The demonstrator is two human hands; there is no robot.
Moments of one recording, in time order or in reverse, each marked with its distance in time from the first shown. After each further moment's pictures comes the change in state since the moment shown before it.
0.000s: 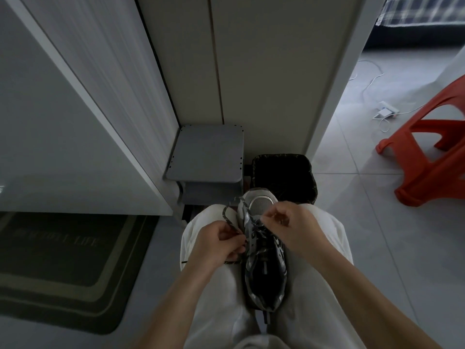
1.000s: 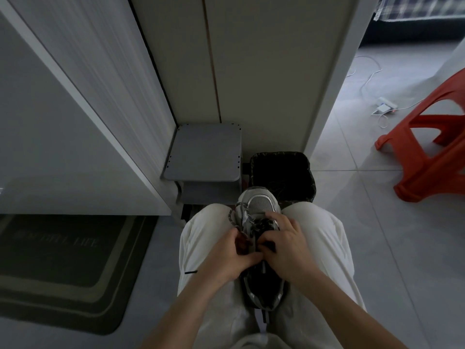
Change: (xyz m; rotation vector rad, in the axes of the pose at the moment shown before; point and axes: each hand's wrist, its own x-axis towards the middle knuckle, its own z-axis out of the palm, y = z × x) left_hand 0.005 -0.022 0.024 0.310 -0.117 0.106; right_hand -0.024 0.034 0.035 -0.374 -0.057 -0.030
